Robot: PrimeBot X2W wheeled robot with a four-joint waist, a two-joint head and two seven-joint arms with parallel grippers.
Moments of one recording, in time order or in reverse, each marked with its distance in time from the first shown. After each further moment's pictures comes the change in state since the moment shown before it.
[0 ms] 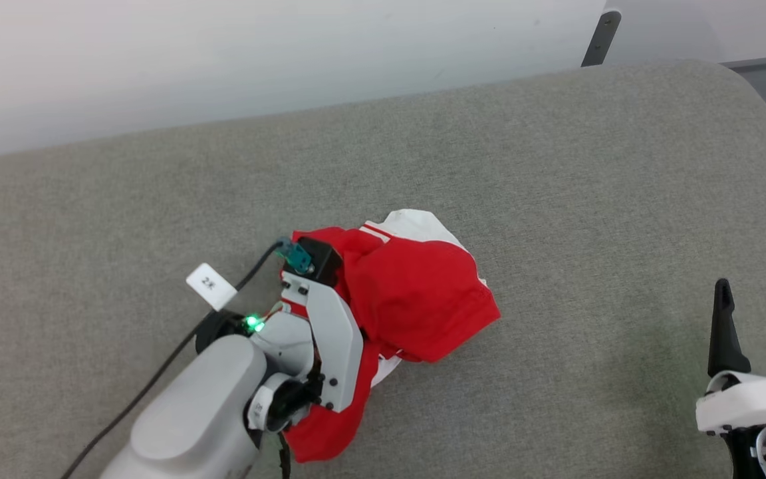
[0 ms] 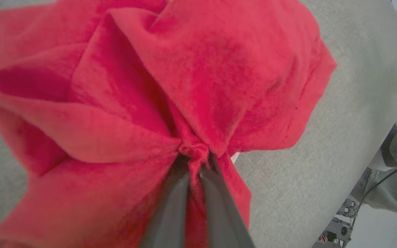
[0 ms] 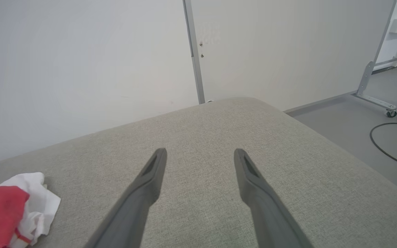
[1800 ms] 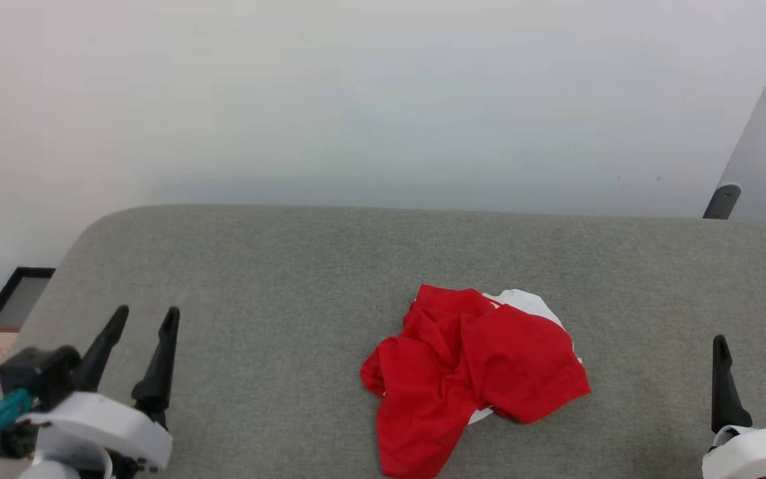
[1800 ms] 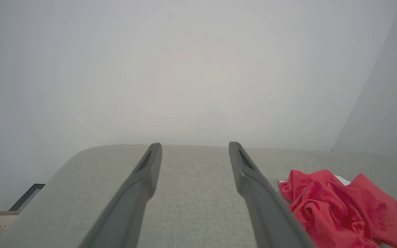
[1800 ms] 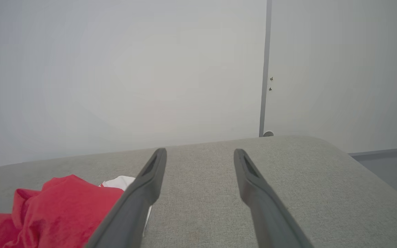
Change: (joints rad) left arm 0.458 0.263 0.370 -0.182 0.025 0.000 -0.850; right arm 0.126 -0.018 0.003 -0.044 -0.055 0.000 0.047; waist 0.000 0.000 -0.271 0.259
